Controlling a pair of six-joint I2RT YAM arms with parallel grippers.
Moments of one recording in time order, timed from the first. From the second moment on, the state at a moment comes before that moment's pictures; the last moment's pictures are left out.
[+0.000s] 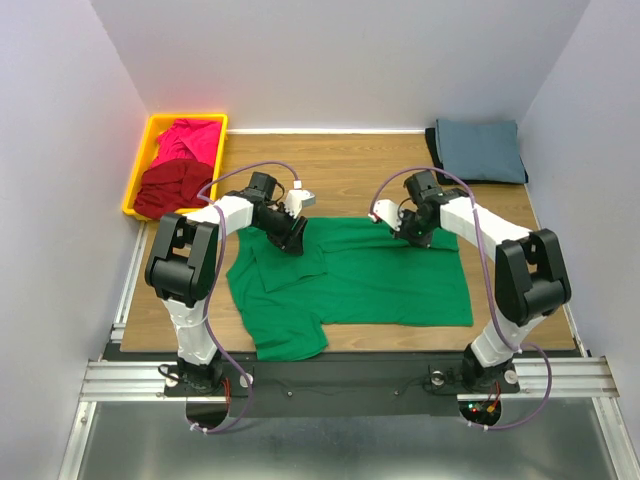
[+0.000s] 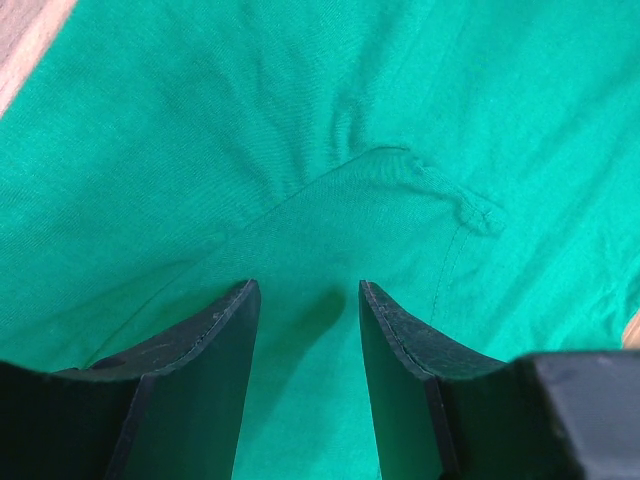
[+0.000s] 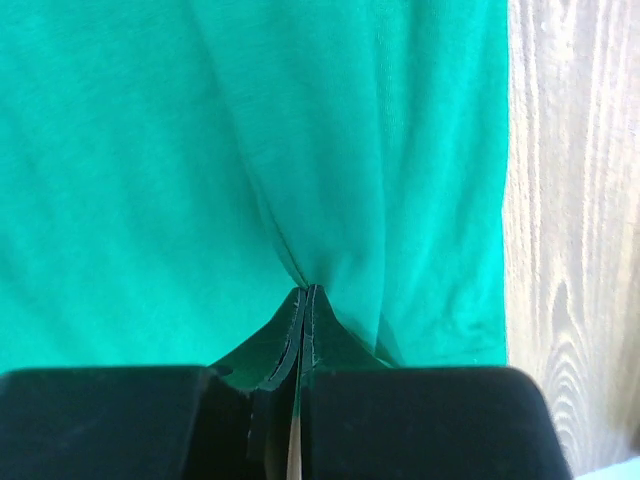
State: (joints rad) left arm -0.31 1.87 1.18 -0.47 0.62 0.38; right arm 0.33 1.71 1.18 -0.70 -0.15 -0.93
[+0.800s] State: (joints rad) left arm -0.24 1.82 1.18 -0.52 0.59 0.42; right arm 0.26 1.68 1.23 -0.74 -0.13 -0.88
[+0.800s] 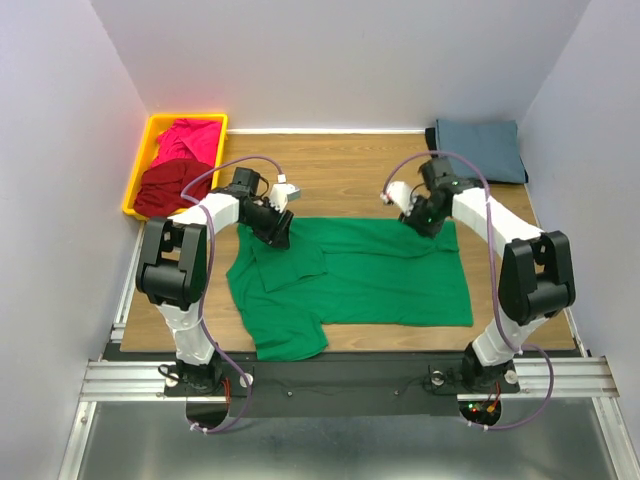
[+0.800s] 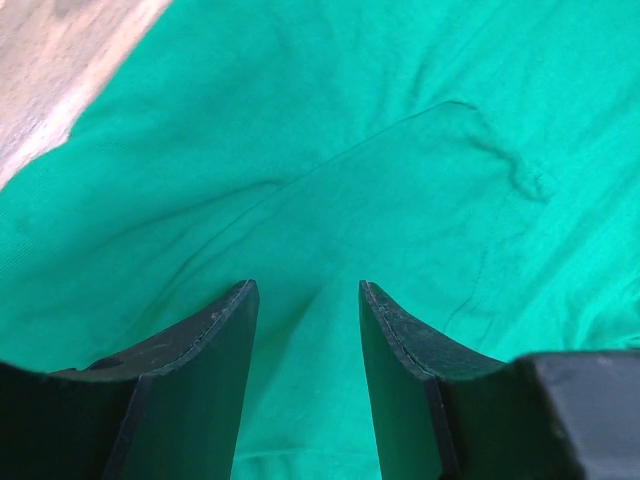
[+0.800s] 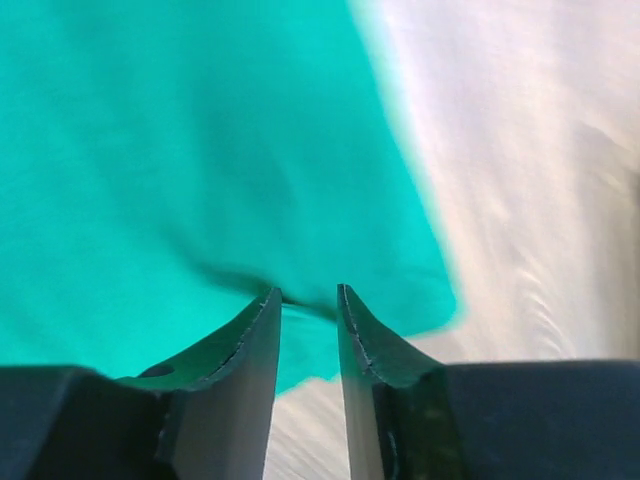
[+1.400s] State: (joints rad) left arm -0.23 1.82 1.18 -0.50 0.57 0.42; right arm 0.12 1.84 1.28 -0.76 -0.09 -0.85
